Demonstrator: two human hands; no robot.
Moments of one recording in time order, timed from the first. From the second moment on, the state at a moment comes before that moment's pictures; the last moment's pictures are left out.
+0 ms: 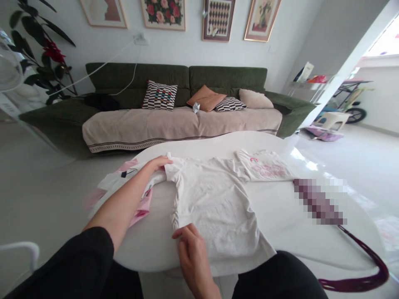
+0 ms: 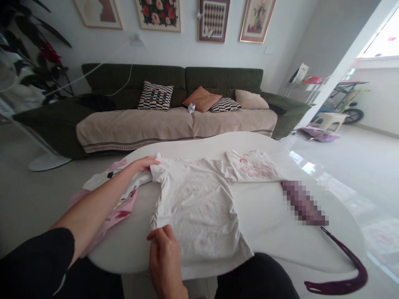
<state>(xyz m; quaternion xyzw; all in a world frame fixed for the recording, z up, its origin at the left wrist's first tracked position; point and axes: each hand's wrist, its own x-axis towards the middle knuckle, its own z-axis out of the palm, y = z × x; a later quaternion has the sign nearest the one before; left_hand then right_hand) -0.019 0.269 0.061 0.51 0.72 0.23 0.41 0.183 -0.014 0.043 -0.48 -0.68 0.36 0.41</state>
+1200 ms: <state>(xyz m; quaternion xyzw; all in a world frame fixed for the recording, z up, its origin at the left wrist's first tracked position) 0.057 0.295 0.000 0.57 0.77 0.22 0.15 0.207 -0.030 -0.027 -0.54 -0.81 0.17 0.18</state>
